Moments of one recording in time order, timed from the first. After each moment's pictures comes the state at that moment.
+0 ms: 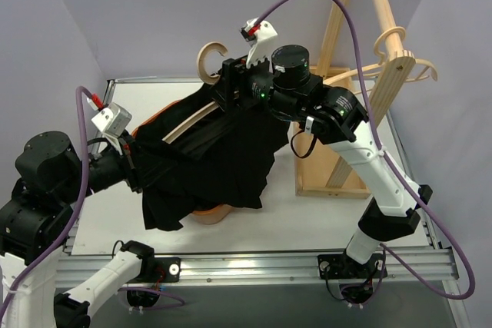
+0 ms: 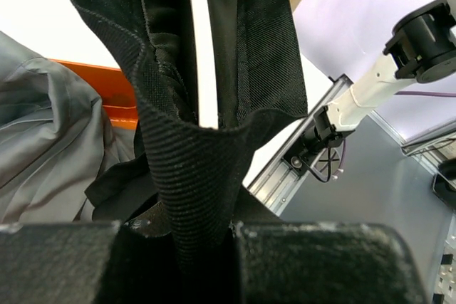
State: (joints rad) left arm -0.37 0.84 1.65 -1.04 0.55 -0.26; right arm 0.91 1.67 2.26 -0.77 0.04 0.29
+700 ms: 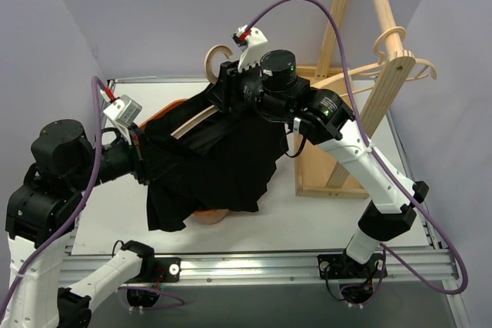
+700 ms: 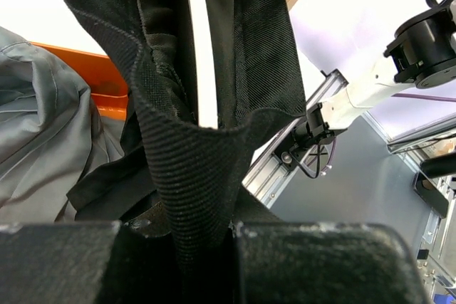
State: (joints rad) left arm -0.37 0.89 1.64 -1.04 0.57 -0.30; right arm 0.91 1.67 2.15 -0.68 0.01 0.35
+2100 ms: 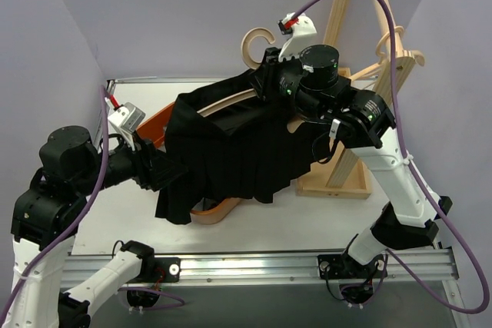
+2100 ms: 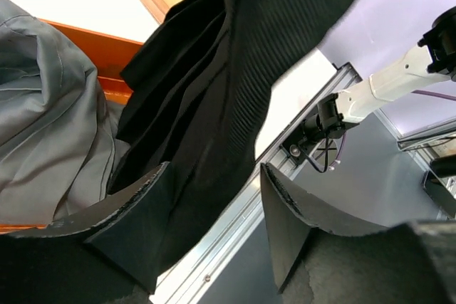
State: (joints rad) left arm -0.37 0.85 1.55 -1.04 0.54 -0.29; right arm 0.85 1.56 2.20 -0.82 0.24 0.32
